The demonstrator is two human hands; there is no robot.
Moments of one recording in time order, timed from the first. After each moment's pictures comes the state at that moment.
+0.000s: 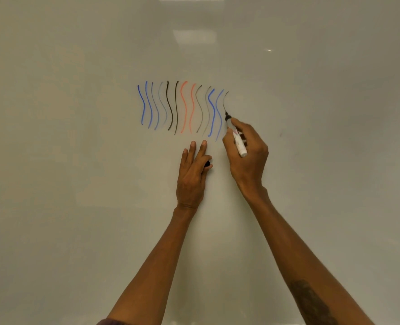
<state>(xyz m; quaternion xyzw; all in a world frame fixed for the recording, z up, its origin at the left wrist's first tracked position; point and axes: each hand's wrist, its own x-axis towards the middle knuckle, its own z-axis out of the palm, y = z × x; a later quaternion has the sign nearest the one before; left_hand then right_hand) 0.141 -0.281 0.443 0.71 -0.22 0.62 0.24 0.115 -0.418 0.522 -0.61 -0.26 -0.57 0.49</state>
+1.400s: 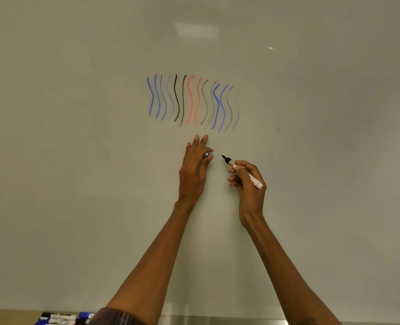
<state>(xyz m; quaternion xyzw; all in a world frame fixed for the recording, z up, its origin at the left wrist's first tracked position) 0.112 -0.285 0.443 0.71 -0.22 0.55 0.38 0.072 -0.431 0.439 -0.51 -0.19 -0.22 0.81</state>
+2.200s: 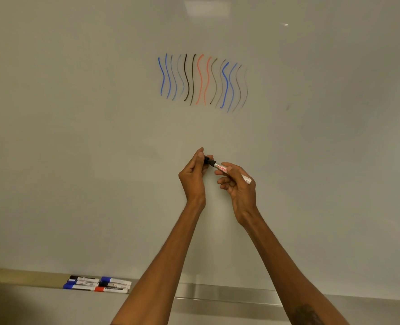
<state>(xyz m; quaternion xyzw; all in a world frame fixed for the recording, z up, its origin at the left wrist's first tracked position) 0.044 -0.302 0.403 0.48 -0.03 0.36 0.80 0.036 -0.414 0.398 -0.52 -0.19 -0.07 0.83</state>
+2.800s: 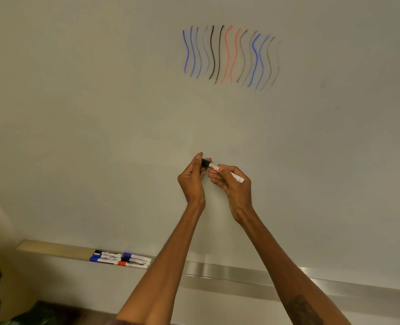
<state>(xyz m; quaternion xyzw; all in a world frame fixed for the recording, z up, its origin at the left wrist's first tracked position) 0.020 -0.252 0.354 0.46 0.06 0.37 0.81 0.021 -0.351 0.353 -0.50 -0.17 -0.02 0.85</state>
